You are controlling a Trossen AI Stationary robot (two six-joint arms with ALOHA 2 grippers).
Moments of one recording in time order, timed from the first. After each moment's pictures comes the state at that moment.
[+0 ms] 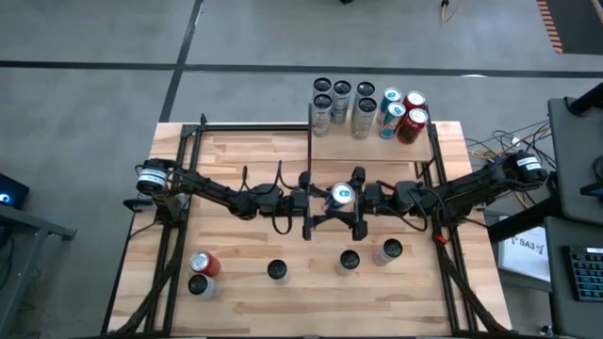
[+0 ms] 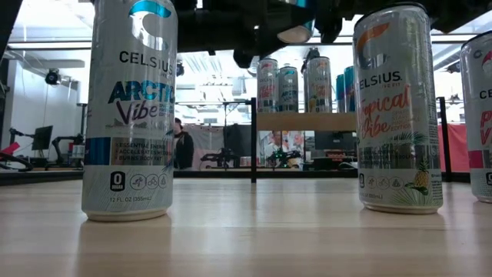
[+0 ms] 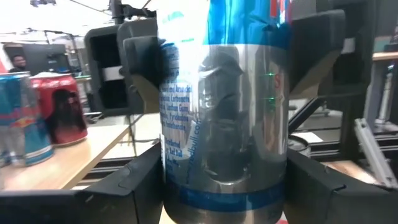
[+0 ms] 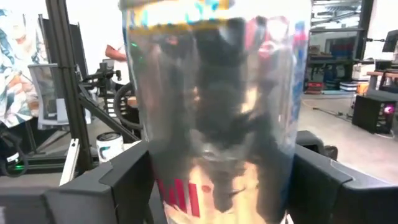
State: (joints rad) left arm -0.07 1.82 0.92 1.02 -0.09 0.09; right arm 0.17 1.28 0.59 0.85 0.19 0.00
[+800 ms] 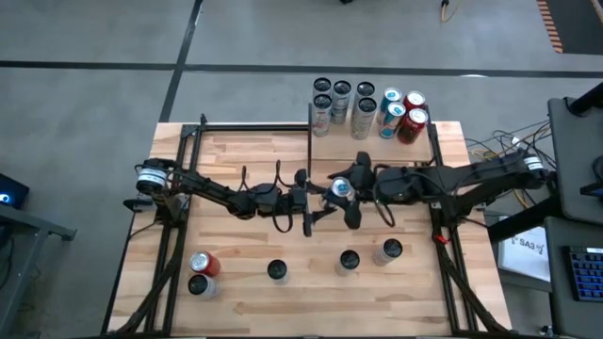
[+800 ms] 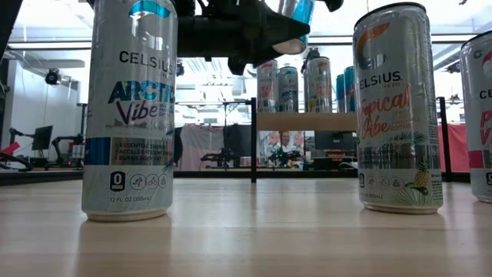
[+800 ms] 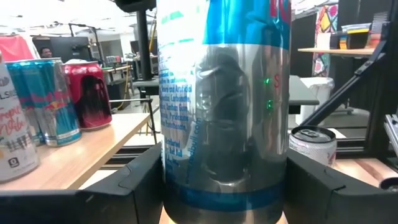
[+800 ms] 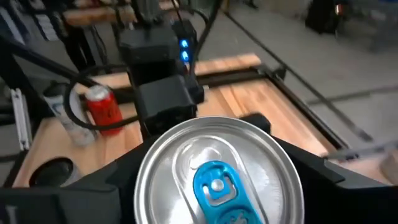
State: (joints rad) left arm -0.07 1.82 0.89 1.02 -0.16 0.09; right arm 0.17 1.26 1.15 -0.22 0.36 0.18
